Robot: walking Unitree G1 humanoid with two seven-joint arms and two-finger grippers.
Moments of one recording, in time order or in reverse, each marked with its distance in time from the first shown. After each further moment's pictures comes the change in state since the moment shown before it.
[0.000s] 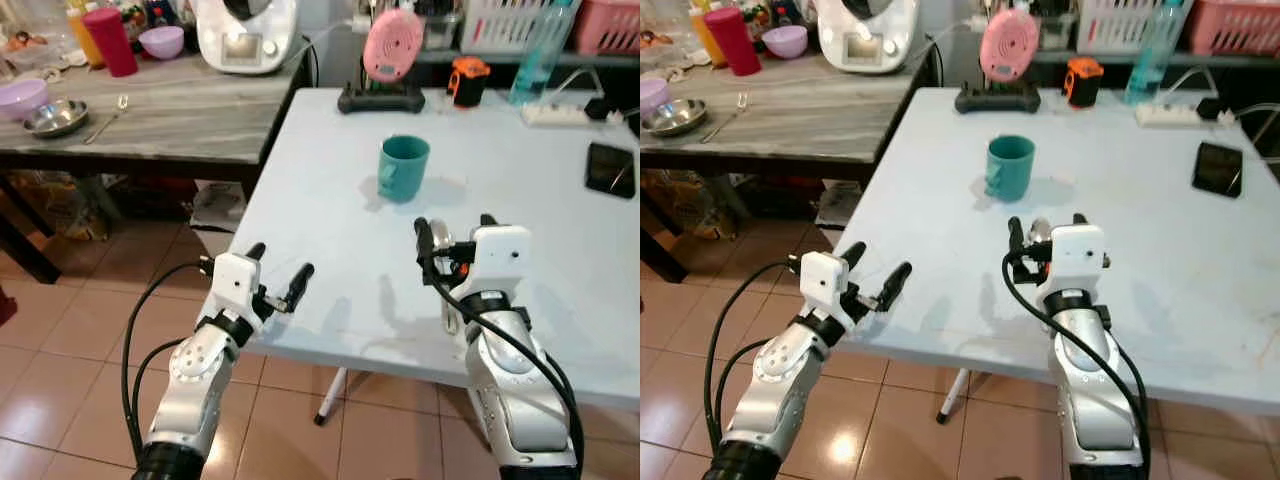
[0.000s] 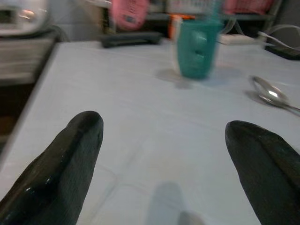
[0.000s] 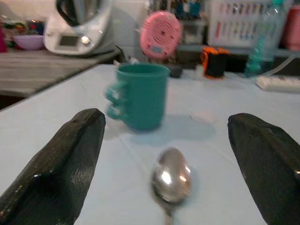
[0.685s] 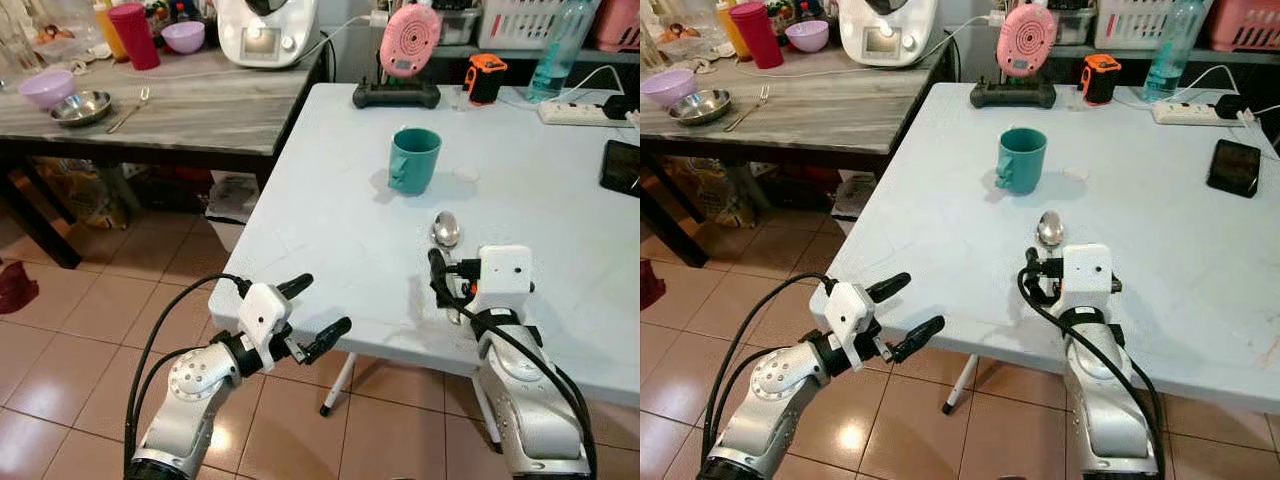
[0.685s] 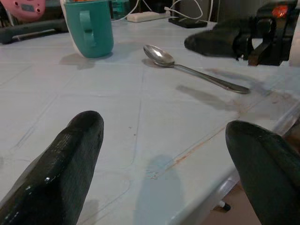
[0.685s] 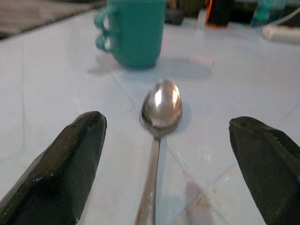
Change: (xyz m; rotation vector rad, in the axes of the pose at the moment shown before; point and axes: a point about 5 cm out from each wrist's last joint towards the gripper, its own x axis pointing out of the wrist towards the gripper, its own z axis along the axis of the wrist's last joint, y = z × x) left arm -0.015 -0.023 -0.004 0.081 0.053 -0.361; right arm -0.008 -0.019 -0.032 -0.036 0.224 -0.056
